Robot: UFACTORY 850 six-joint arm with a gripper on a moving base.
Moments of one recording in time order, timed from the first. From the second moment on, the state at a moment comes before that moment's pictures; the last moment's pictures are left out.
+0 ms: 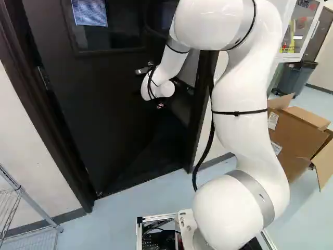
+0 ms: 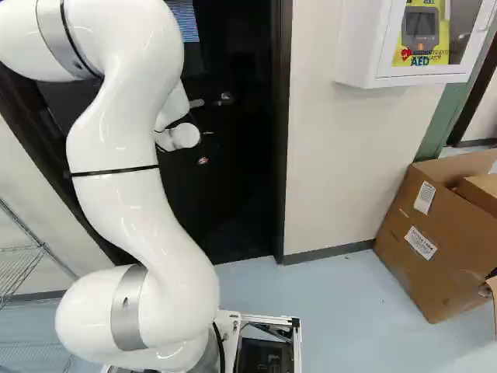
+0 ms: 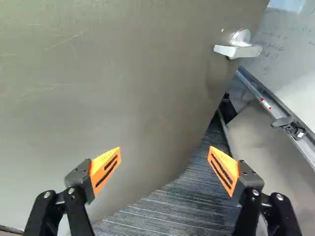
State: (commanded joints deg) arm 14.5 -23.8 -56.8 -10.0 36.5 0.0
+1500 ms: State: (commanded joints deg) arm 12.1 -1.7 -31.5 -9.7 39.2 0.0
